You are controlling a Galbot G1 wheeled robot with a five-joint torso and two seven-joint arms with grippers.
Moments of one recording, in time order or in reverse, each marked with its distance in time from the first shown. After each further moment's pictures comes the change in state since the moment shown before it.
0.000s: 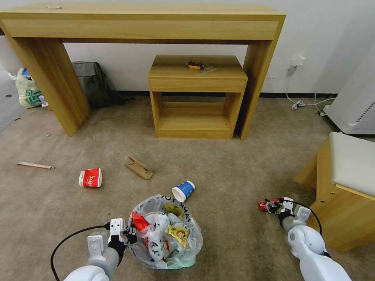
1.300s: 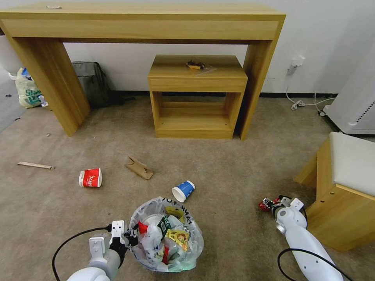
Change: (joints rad) left arm 0.007 -0.002 0.001 0.011 0.013 -0.004 0.015; right arm 0.273 0.026 -0.112 -0.385 0.227 0.068 0.198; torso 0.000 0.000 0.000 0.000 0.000
